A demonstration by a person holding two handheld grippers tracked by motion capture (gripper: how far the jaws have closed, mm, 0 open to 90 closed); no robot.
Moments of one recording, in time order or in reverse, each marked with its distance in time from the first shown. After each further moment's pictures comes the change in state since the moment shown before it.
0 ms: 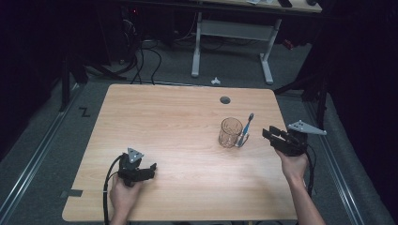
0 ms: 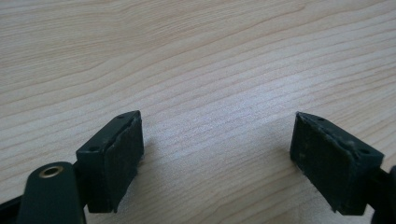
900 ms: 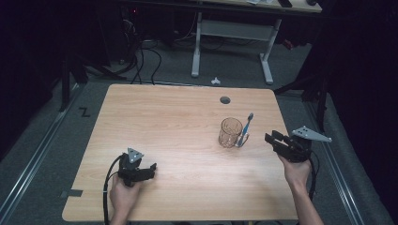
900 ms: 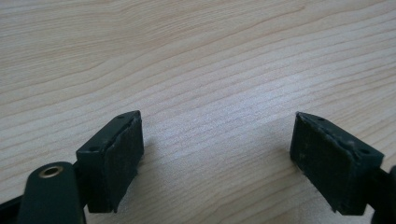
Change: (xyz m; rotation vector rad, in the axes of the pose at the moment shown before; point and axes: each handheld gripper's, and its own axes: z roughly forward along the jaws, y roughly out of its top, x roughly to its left) left arm 0.000 0.000 0.000 0.000 0.000 0.000; right arm 0.003 -0.012 -0.015 -0.019 0.002 0.010
